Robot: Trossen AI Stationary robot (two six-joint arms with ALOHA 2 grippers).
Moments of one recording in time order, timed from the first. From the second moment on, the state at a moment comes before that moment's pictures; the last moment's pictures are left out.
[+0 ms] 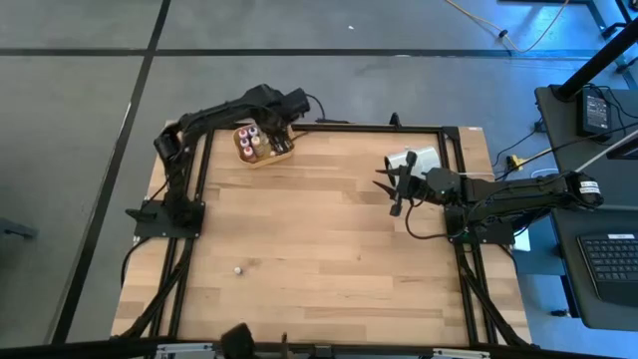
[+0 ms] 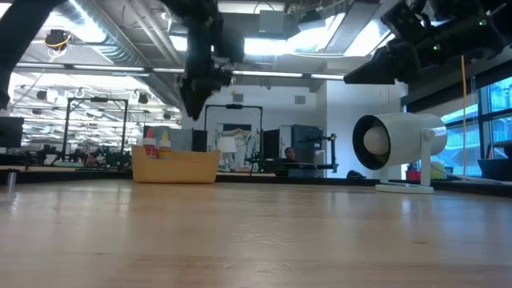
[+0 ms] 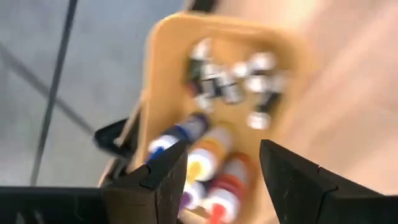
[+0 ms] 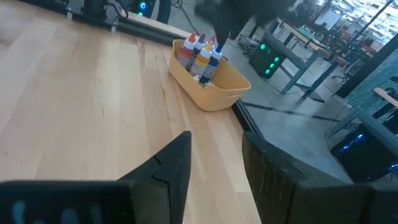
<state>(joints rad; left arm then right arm) 0.59 1.88 1.74 -1.30 -0.37 0.01 -0.06 0.86 0.39 0.23 0.34 -0.35</state>
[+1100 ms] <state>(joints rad) -0.44 1.52 1.17 -1.24 -0.14 -1.05 -0.06 0.86 0.39 0.22 0.34 -0.32</state>
